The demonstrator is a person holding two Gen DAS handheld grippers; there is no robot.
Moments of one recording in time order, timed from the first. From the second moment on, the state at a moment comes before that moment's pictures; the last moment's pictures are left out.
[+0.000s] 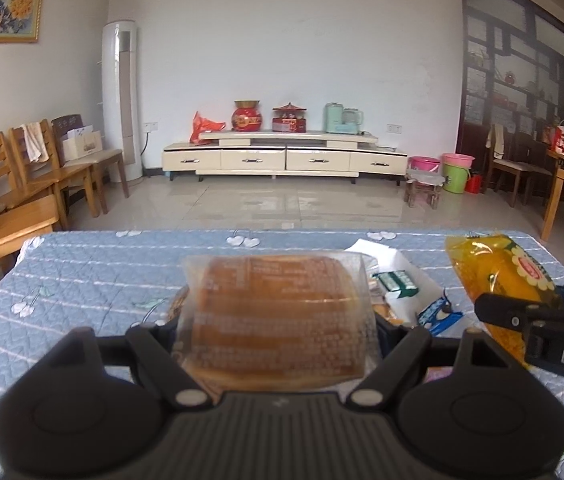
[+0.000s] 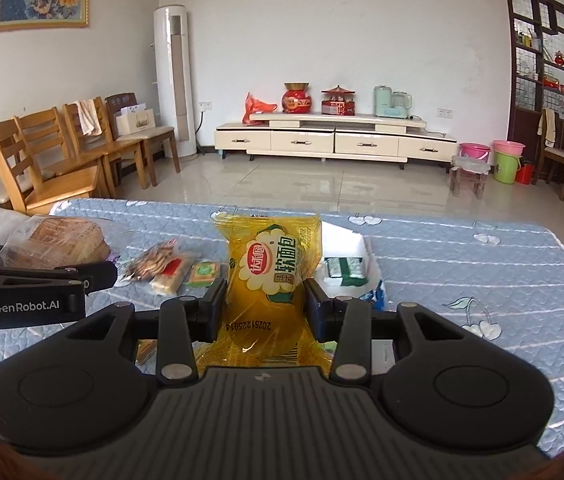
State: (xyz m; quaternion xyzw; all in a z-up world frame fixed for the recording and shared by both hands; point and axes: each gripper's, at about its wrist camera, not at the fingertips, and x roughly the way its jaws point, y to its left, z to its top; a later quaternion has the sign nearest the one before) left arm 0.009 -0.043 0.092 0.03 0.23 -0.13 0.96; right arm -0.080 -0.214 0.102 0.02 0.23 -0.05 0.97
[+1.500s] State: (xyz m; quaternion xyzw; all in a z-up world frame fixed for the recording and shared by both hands) left arm 0.059 -0.114 0.090 0.05 0.24 -0.19 0.95; right arm -0.048 -0.237 0.108 0.03 0.22 -0.09 0.97
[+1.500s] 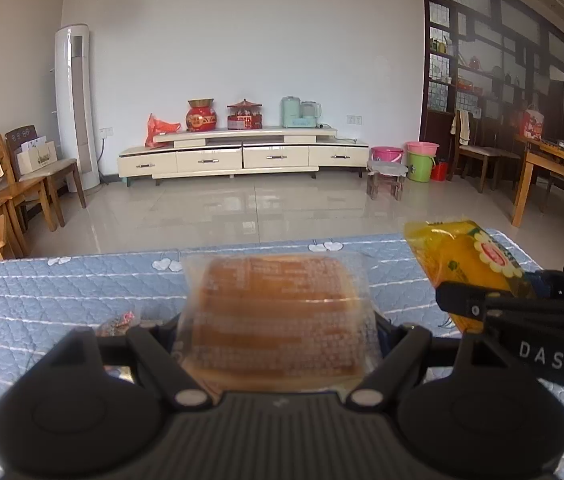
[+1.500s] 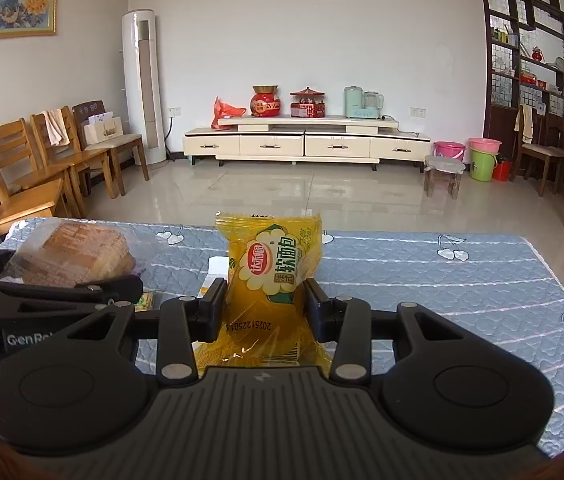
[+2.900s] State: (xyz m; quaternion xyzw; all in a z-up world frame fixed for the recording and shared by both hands) left arm 0.119 -0.136 0.055 0.04 0.29 -0.19 0.94; right arm 0.018 -0.230 0.098 0.05 0.30 -0.06 0.95
